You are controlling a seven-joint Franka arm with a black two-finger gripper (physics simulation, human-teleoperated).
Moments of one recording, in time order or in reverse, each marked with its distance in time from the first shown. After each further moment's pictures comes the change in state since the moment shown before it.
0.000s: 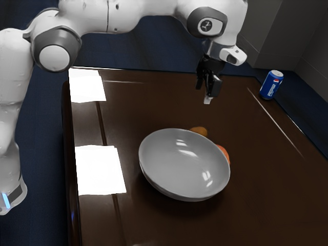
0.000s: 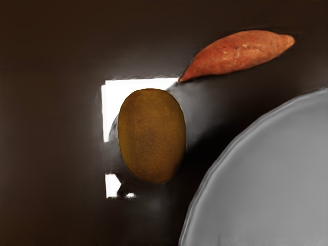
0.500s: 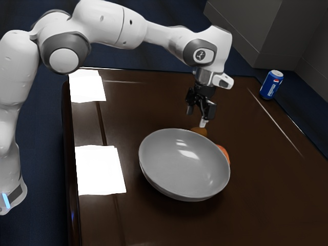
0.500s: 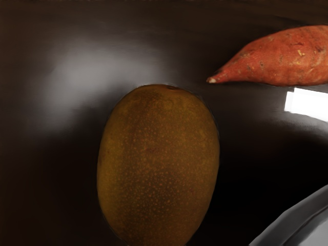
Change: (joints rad) arm 0.036 0.018 0.040 -0.206 -0.153 0.199 -0.069
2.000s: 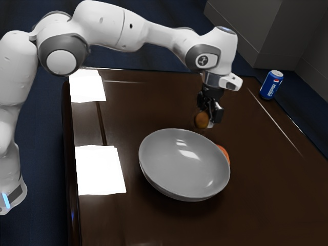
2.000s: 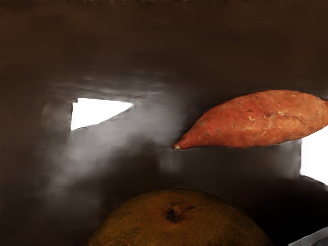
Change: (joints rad) arm -0.080 -0.032 -0.004 -0.001 0.075 0.119 0.002
